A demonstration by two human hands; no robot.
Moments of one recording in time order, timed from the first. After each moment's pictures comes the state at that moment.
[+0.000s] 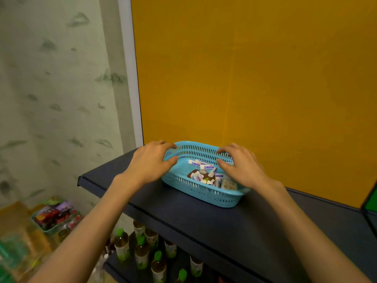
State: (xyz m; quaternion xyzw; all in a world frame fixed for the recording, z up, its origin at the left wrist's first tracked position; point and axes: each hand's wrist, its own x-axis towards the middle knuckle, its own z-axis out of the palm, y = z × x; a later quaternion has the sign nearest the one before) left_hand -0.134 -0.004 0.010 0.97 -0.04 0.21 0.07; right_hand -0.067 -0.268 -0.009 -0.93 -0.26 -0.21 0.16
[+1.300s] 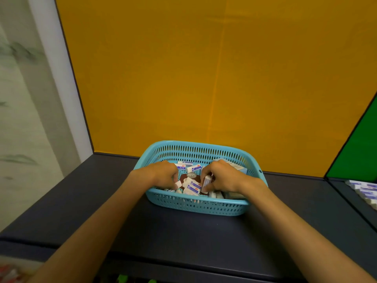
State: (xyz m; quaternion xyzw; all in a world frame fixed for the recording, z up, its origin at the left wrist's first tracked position) left_hand 0.043 0.014 -0.048 0.95 -0.27 -0.14 0.05; right_hand -0.007 -0.201 -0.047 -0.98 -0.16 0.03 0.14
